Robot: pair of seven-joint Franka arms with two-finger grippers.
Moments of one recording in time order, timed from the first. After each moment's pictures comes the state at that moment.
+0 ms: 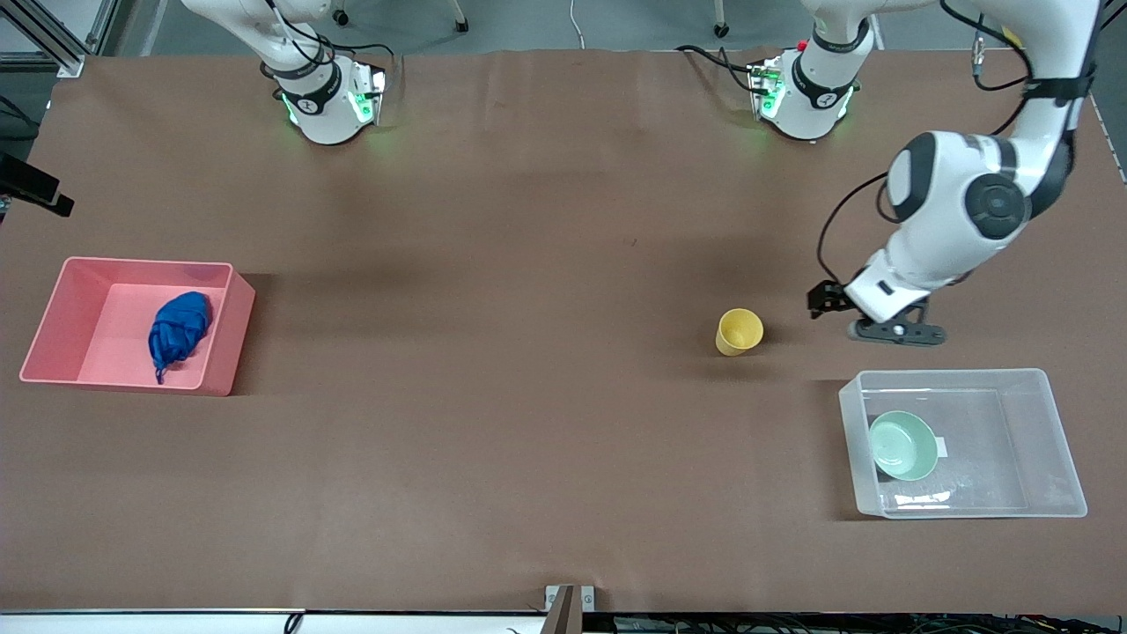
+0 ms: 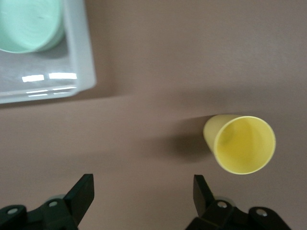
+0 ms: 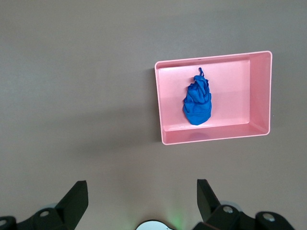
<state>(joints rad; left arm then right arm) 0.09 0.15 -0.28 -2.19 -0.02 2.34 -0.07 -0.08 0.00 -0.06 -1.47 -0.01 1.39 0.00</state>
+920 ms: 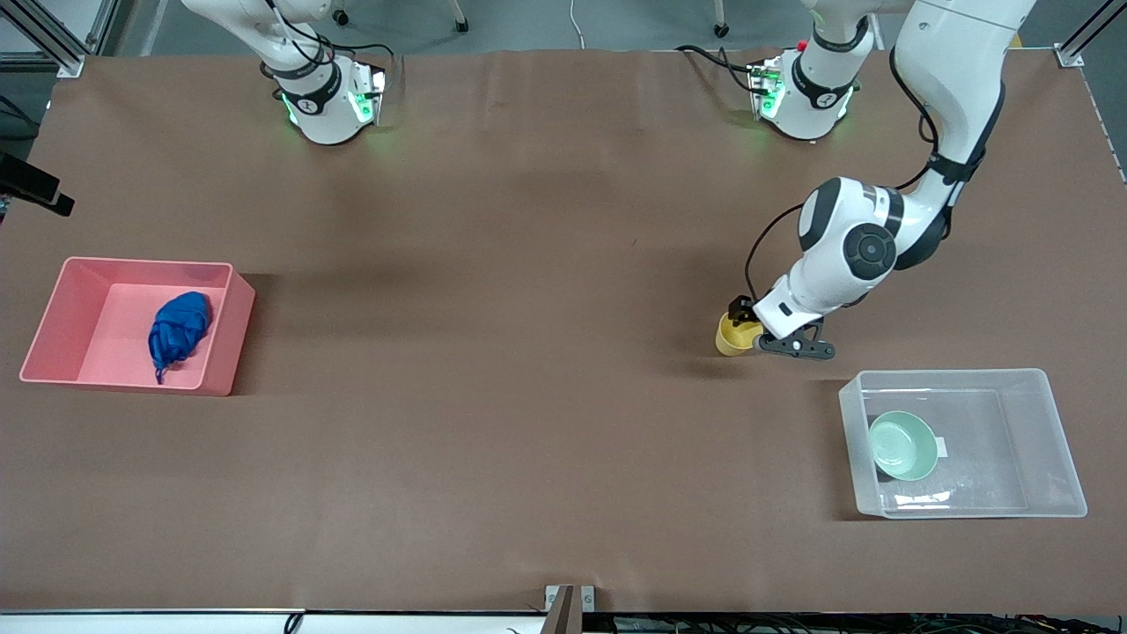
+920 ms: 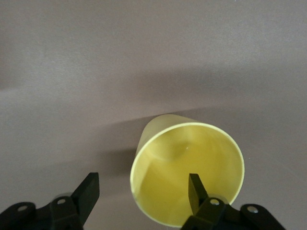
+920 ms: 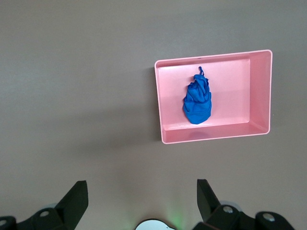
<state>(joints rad) 0.01 0.37 -0.33 -2.19 -0.02 2.53 -0.14 -0.08 0.00 -0.06 -1.47 -0.01 1.39 0.00</state>
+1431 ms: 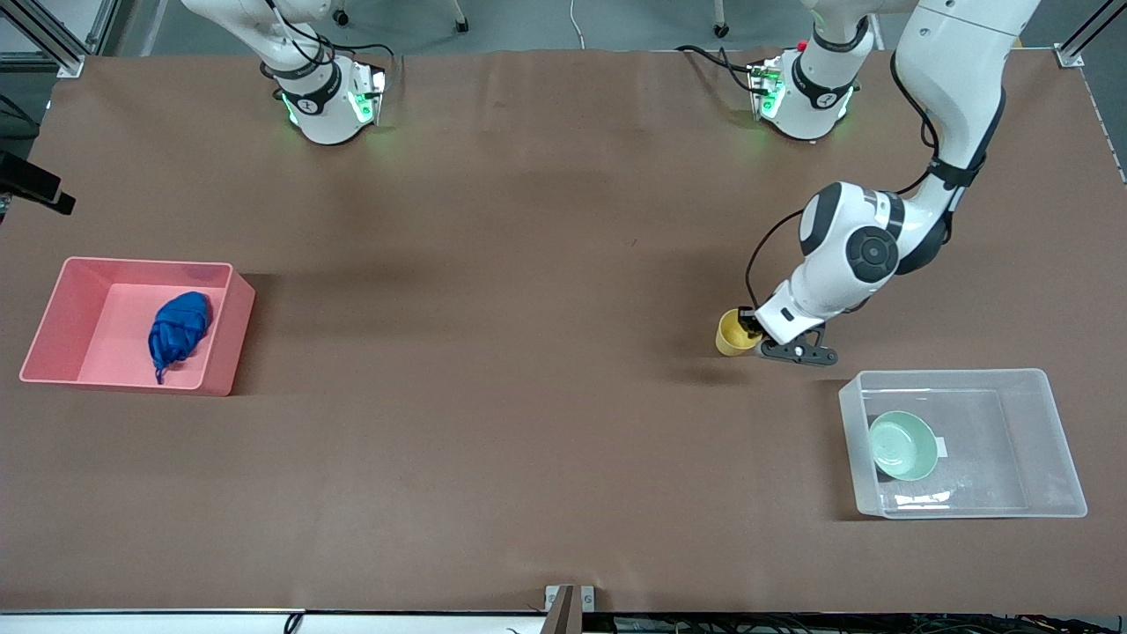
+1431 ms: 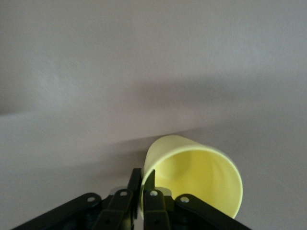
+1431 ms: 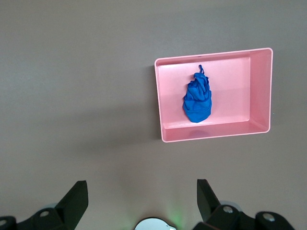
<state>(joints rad) 0.03 0.37 -0.33 -2.15 -0.01 2.54 -0.14 -0.08 0.00 -0.06 -1.47 -0.01 1.38 0.00</state>
